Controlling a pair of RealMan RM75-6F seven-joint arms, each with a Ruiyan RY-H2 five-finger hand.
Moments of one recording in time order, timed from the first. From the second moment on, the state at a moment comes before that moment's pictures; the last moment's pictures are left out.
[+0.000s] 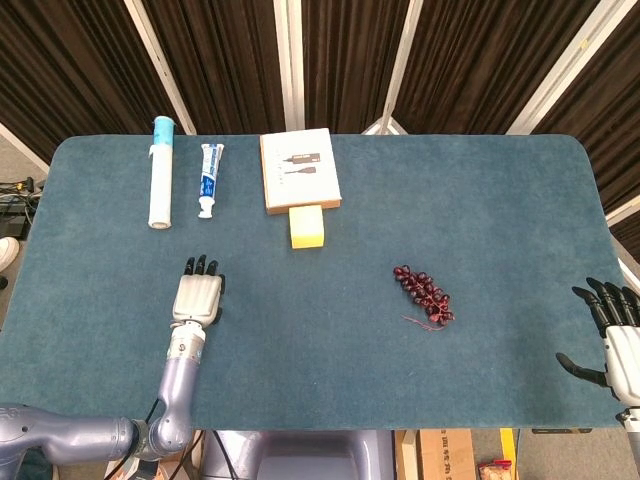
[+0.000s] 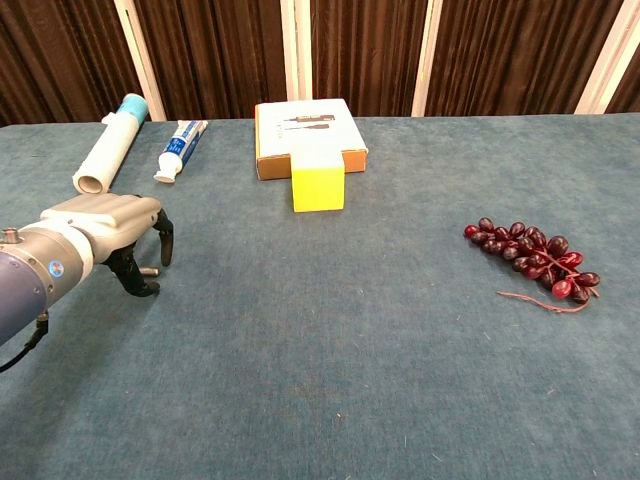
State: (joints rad) left arm -0.76 -1.77 -0.18 -1.55 0.60 1.34 0.95; right arm 0.06 -0.94 0.08 -1.76 -1.47 1.47 0.07
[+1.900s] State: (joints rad) left arm -0.73 -1.79 -0.19 -1.52 0.61 1.35 1.03; right arm 0.07 -0.93 0.08 -1.76 -1.46 1.45 0.08
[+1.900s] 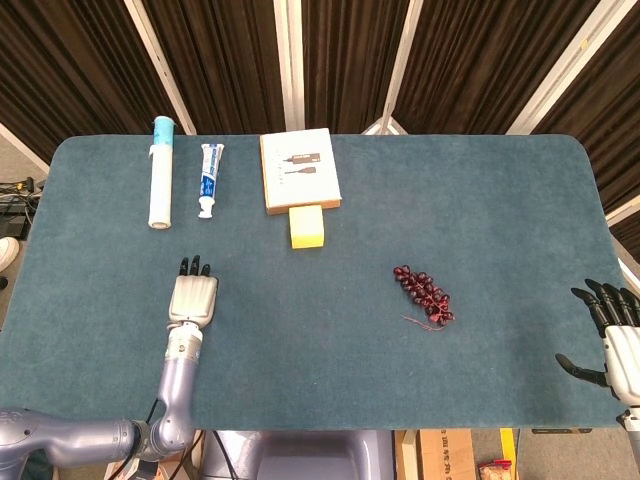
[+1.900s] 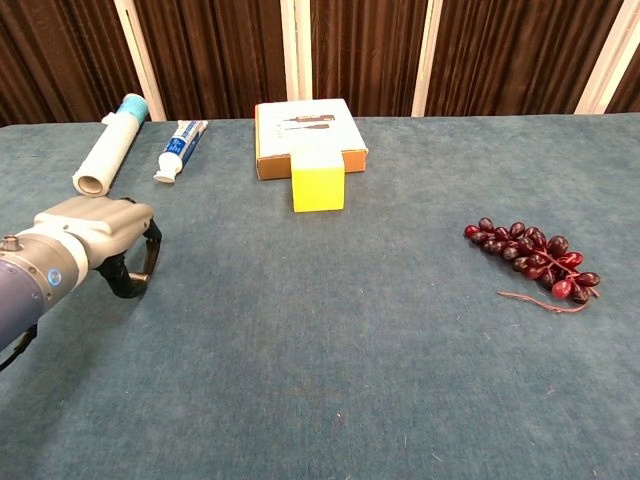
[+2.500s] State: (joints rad) left arm -0.72 -1.72 -0.22 -1.63 0.63 1.34 0.97; right arm 0.07 -0.93 0.08 -1.76 -1.46 1.45 0.09
